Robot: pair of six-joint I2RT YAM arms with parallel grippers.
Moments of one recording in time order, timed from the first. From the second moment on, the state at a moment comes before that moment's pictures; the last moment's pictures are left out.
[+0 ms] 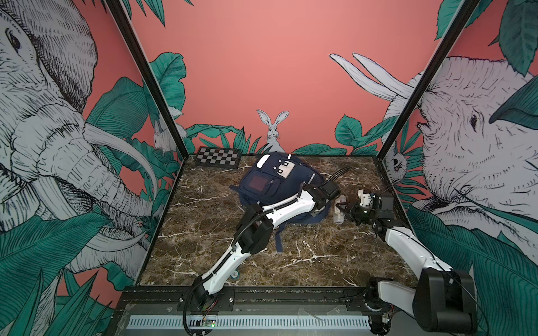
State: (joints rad) left arm -1.02 2.42 2.21 -1.00 -0.50 0.01; right arm -0.03 1.18 0.61 -0.11 -0.65 0.82
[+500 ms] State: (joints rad) left arm -1.04 2.43 2.22 -1.01 -0.54 0.05; right arm -0.03 1.24 0.62 -0.04 -0.69 0.84
